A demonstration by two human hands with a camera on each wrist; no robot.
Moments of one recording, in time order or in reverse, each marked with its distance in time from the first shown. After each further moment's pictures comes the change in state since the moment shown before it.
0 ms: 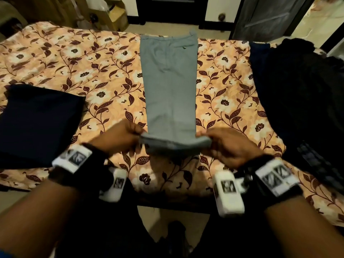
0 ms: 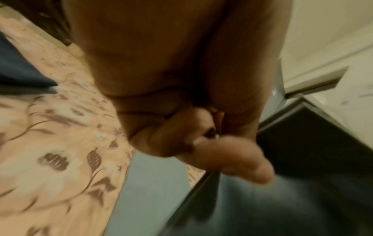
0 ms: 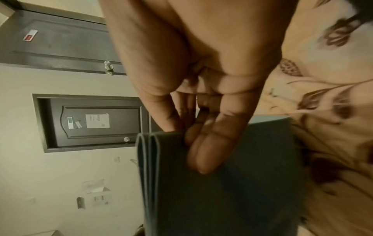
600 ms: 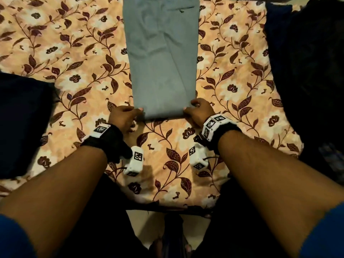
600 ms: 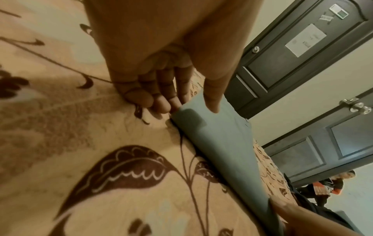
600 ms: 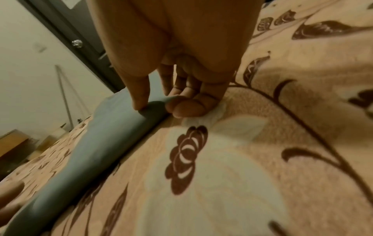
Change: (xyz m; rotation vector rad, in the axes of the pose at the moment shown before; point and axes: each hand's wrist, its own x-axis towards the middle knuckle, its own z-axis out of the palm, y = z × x) left_hand 0.186 -0.075 0.018 -0.362 0.460 -0.258; right_hand 0.243 0.034 -0.029 -0.547 0.353 -0.120
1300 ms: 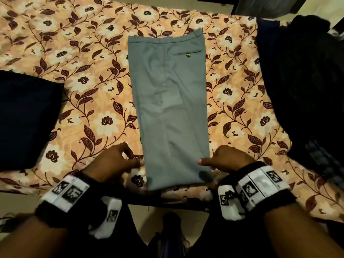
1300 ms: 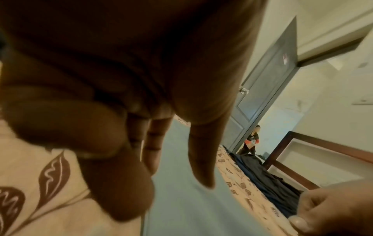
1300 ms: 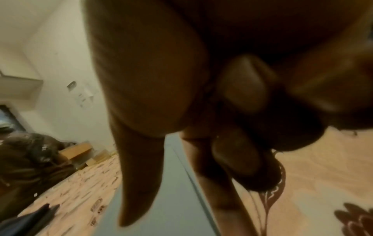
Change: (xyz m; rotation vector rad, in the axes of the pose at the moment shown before) left_hand -0.144 -0.020 -0.060 0.539 -0.319 -0.070; right_hand -0.166 0.004 -0.069 -0.843 -0.391 0.194
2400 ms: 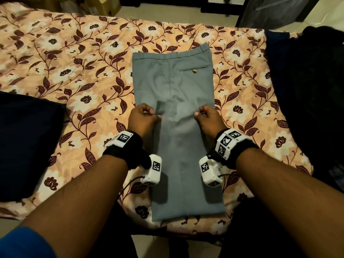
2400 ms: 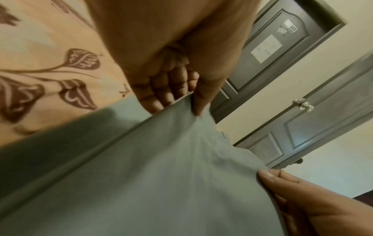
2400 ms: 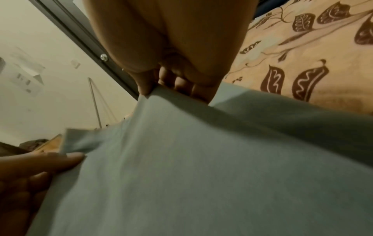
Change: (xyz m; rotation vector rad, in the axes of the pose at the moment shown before) left_hand 0.156 0.095 -0.018 -0.556 0.433 0.352; right_hand 0.154 -0.073 -0.059 0.788 0.590 -0.407
